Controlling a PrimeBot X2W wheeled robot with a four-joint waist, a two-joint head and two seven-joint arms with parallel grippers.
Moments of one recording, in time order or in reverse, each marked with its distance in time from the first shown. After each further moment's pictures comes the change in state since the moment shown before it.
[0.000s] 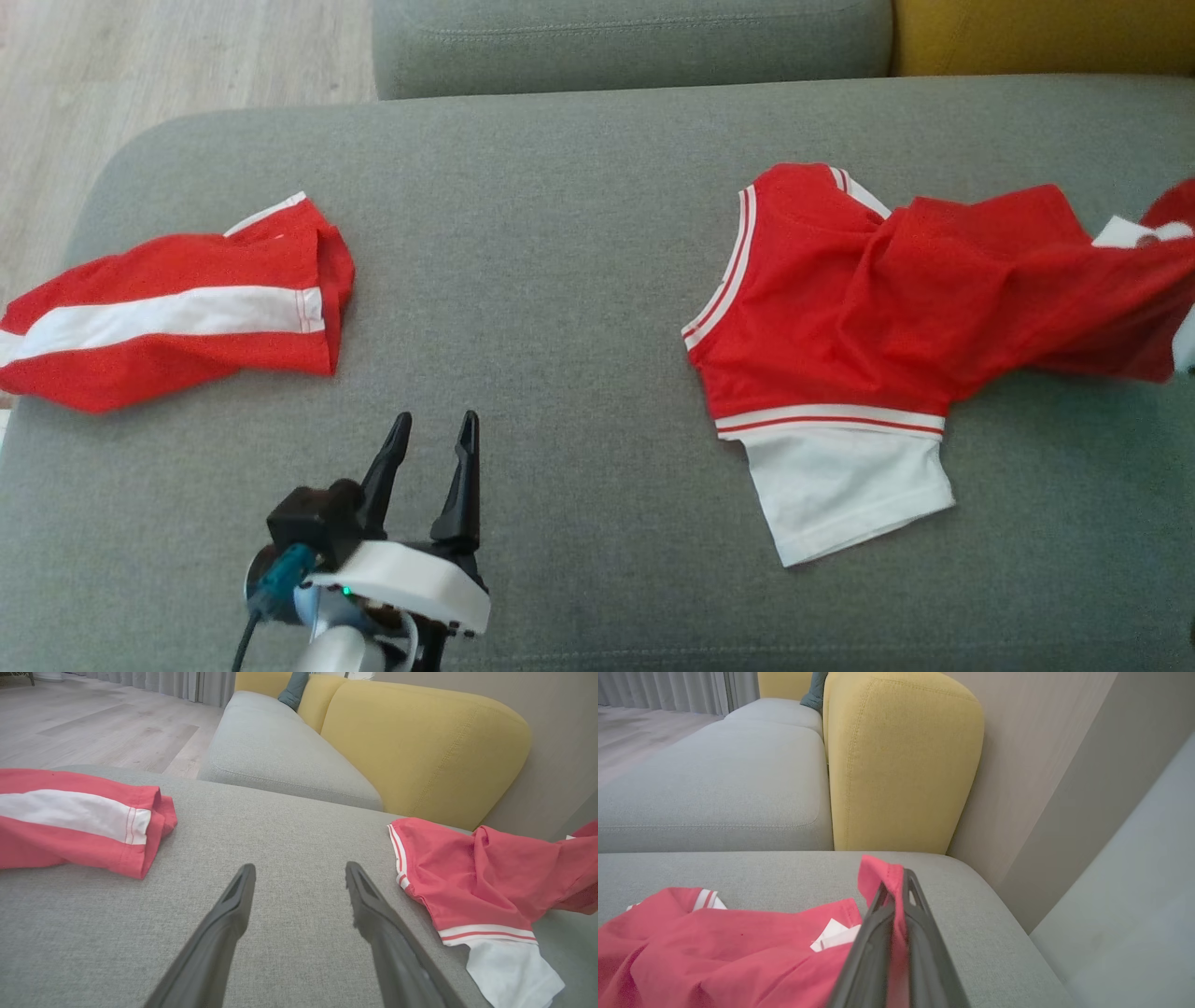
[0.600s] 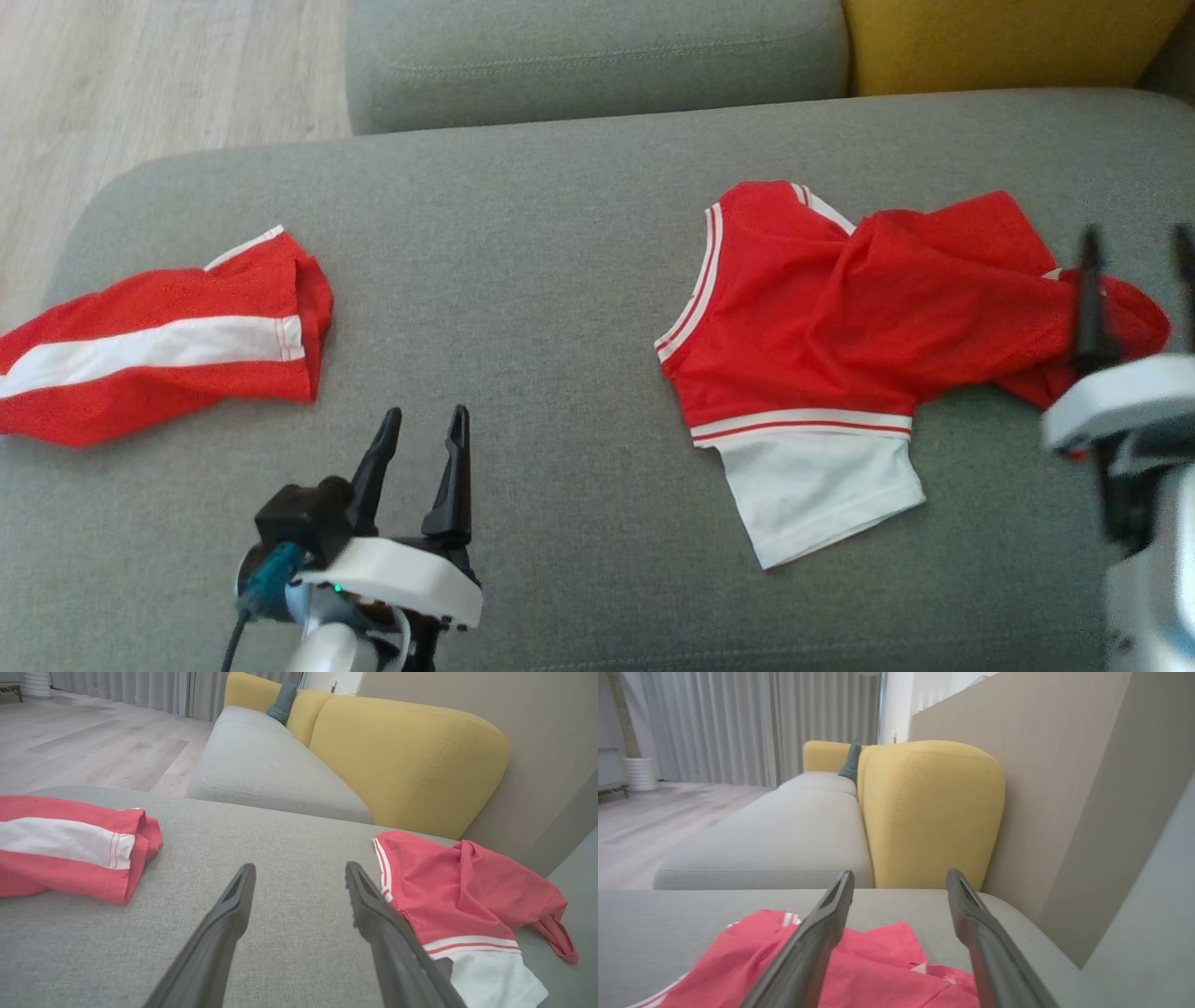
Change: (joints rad) left arm 0.001 0.000 0.017 -0.005 0.000 0.000 0.000; right arm 0.208 0.173 0.058 -0.240 0.007 0.000 -0.183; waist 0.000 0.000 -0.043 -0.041
